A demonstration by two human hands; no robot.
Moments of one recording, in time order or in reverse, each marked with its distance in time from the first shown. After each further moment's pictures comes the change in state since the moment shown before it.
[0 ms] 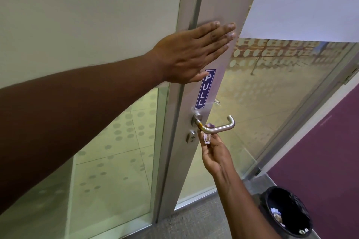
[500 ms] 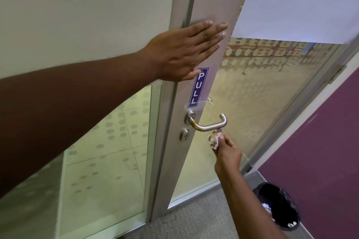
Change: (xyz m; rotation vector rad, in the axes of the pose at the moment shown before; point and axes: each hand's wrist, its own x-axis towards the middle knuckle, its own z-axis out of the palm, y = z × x) left_hand -0.001 0.001 -0.002 0.042 -0.016 0.006; right_hand -0.012 -0.027 -0.026 -0.584 0.365 -0.469
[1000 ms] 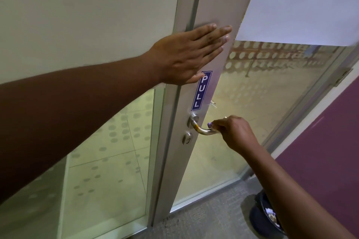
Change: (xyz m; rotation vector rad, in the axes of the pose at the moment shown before) left_hand 0.000 -0.001 0.002 -0.002 -0.002 -0.002; right_hand 0.029 -0.085 0.015 -1.493 -0.575 -1.038
